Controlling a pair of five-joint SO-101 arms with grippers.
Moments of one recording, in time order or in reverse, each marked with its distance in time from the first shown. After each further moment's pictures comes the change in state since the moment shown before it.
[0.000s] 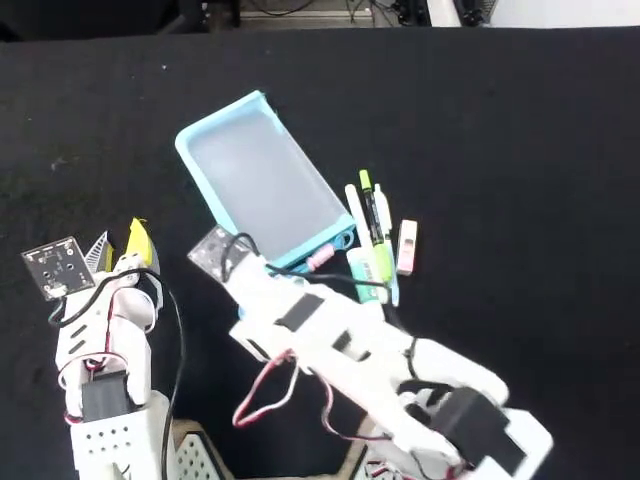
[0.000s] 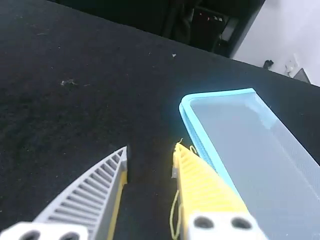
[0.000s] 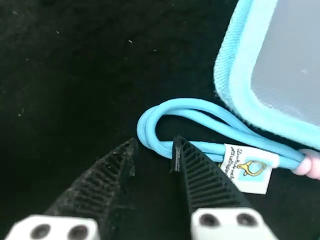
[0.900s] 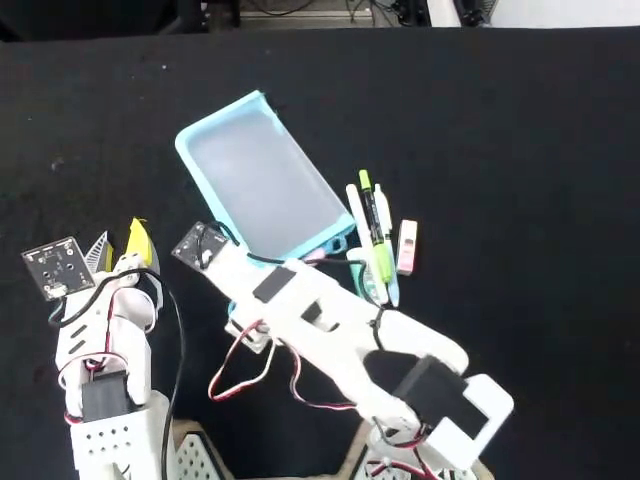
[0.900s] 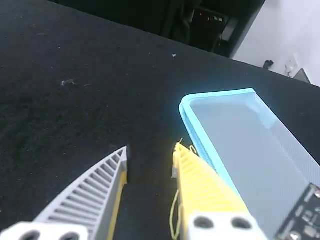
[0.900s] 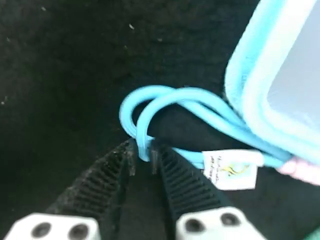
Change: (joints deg) left arm 0.0 0.0 0.0 0.0 0.0; right arm 0.8 11.8 -13.4 12.9 4.0
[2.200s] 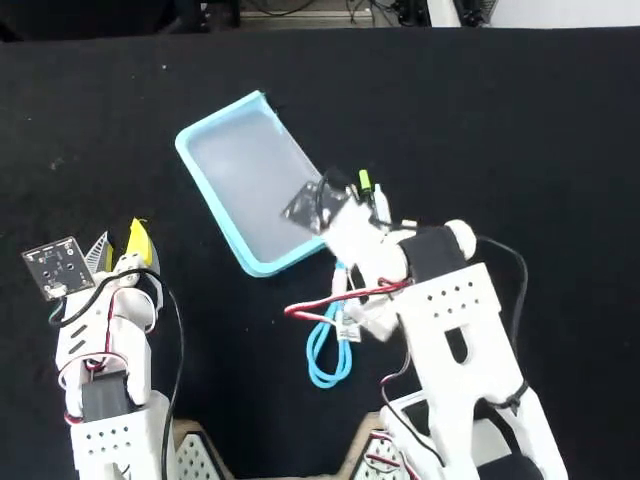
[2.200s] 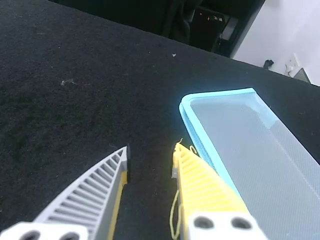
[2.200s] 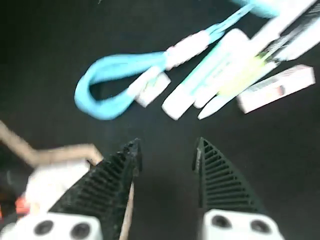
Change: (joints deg) left arm 0.0 0.0 0.0 0.1 0.0; right arm 28.2 -34.9 -11.6 46.6 21.5
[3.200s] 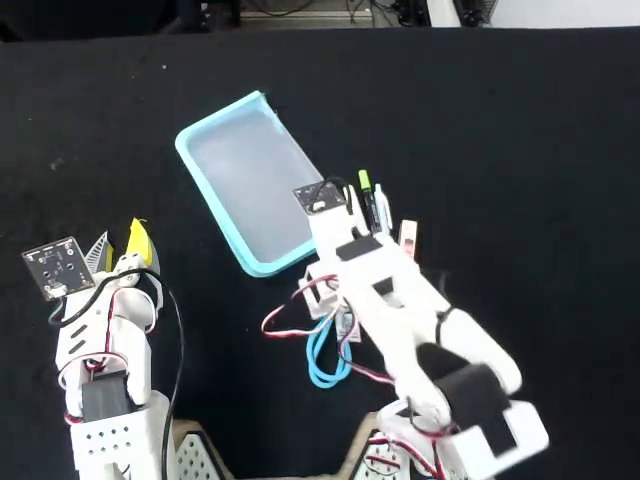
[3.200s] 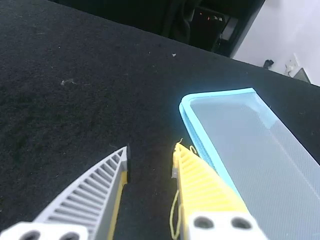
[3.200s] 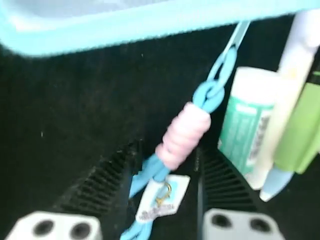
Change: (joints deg) left arm 0.0 0.0 0.0 0.0 0.0; right arm -5.5 27.6 18.3 -41.6 -33.3
